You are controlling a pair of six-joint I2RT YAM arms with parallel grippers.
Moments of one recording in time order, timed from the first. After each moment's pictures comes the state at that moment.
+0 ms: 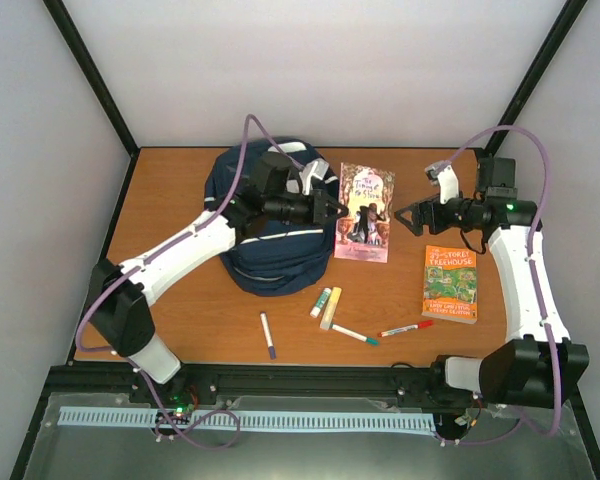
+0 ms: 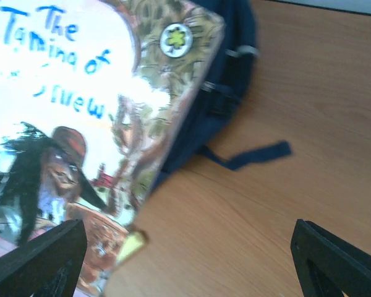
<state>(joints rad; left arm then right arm) -0.70 1.62 1.40 -0.26 0.61 -0.72 -0.09 1.27 1.28 -0.91 -0.64 -0.33</state>
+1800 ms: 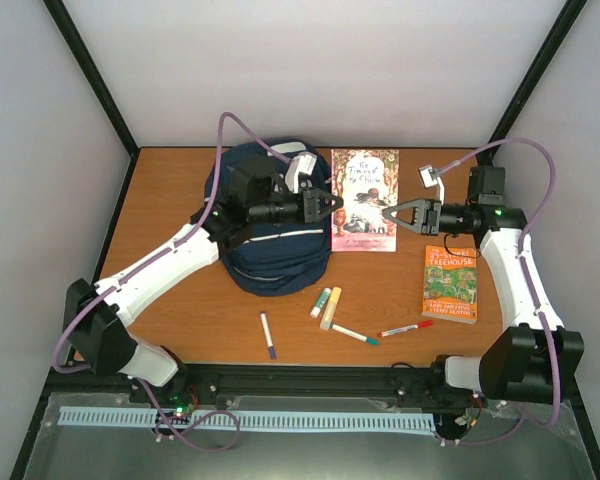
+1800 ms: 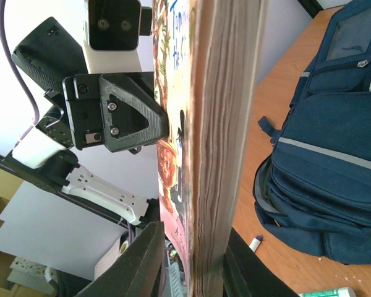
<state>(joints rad) -0.70 1.46 1.31 -0.13 0.52 -0.72 -0.08 1.30 1.16 -0.74 -1.46 -0.02</state>
